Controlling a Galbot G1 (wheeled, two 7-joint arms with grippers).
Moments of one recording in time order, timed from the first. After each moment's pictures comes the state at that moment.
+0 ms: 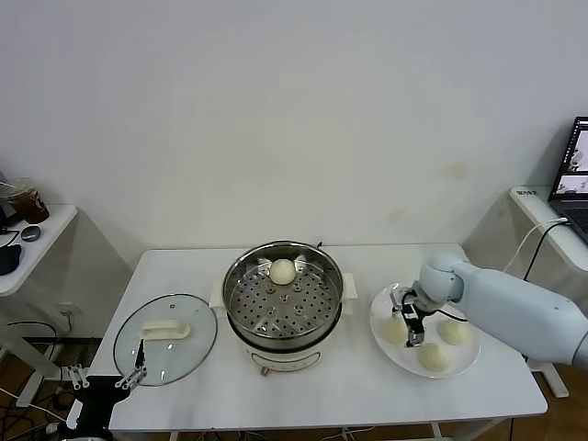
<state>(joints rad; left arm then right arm) 1.79 -1.32 -0.80 -2.08 -0.03 -0.11 -0.09 0.01 0.77 -0.96 1.30 -0.09 -0.29 -1.02</state>
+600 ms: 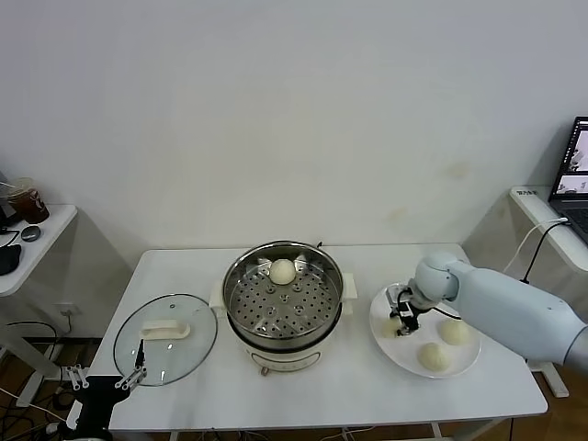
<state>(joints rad) 1.79 -1.33 -0.80 -2.09 -0.03 -0.11 -0.09 0.03 0.75 -0.94 1.32 -0.08 -0.29 -1.04</state>
